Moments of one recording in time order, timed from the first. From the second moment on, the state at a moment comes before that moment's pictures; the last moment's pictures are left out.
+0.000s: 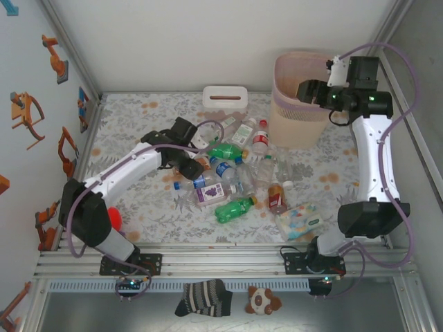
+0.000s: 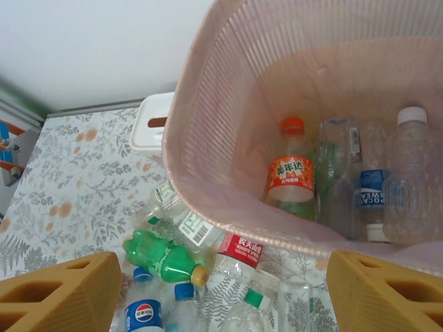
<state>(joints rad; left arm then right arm) -0.64 1.58 1.29 -0.92 -0.02 0.20 -0.02 1.57 1.89 -0.99 -0.42 0.16</state>
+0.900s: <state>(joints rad) -0.51 1.97 1.52 -0.93 0.11 0.34 -0.02 1.48 1.80 -1.00 -0.39 0.14</state>
